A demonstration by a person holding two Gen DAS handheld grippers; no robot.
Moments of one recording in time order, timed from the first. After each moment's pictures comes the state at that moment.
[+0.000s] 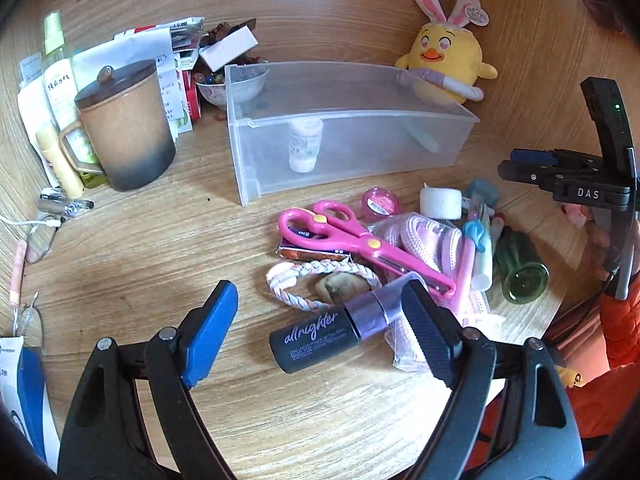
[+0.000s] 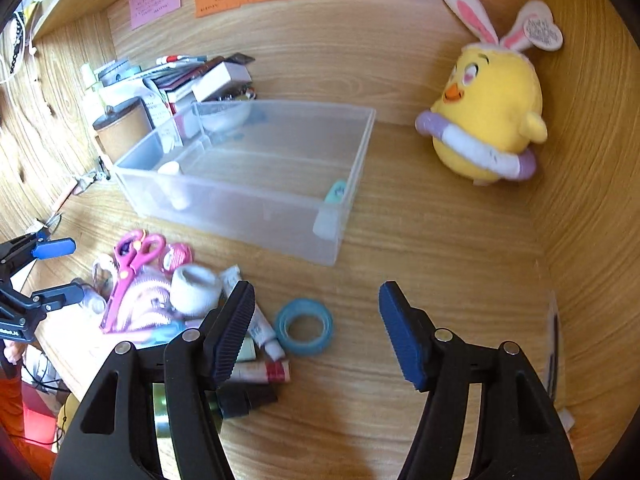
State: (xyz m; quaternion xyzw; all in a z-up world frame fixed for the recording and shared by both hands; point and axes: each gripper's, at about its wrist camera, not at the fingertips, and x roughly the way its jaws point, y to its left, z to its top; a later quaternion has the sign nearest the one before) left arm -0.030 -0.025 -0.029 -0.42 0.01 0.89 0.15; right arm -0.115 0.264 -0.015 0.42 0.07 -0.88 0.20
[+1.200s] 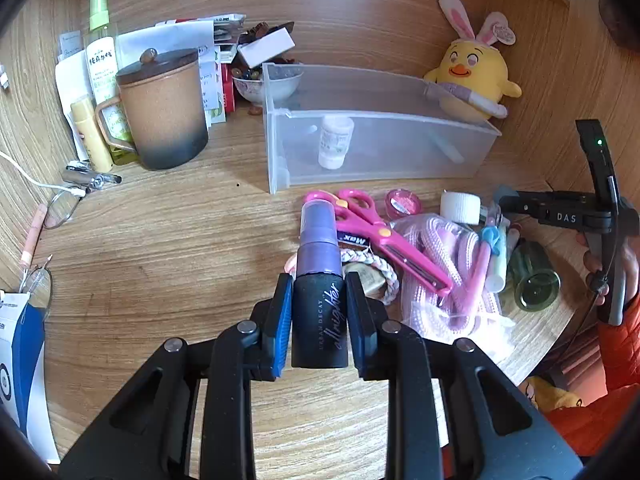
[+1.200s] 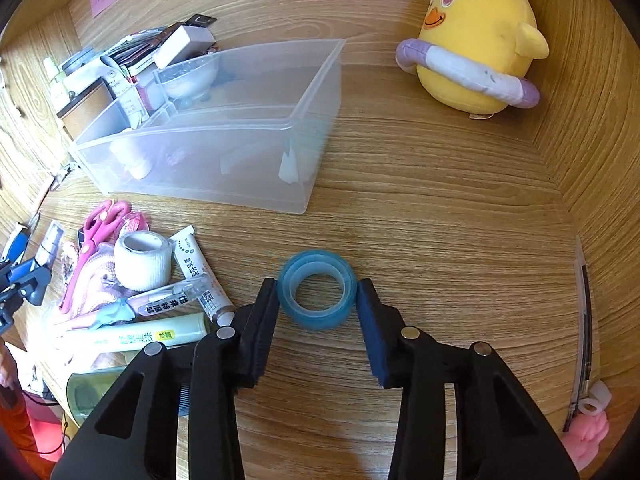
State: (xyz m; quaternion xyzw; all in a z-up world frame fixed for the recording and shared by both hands) left arm -0.016 -0.033 -0.028 -0.41 -0.02 0.91 0.09; right arm -0.136 0.280 -0.054 0.46 0.04 -0.87 0.17
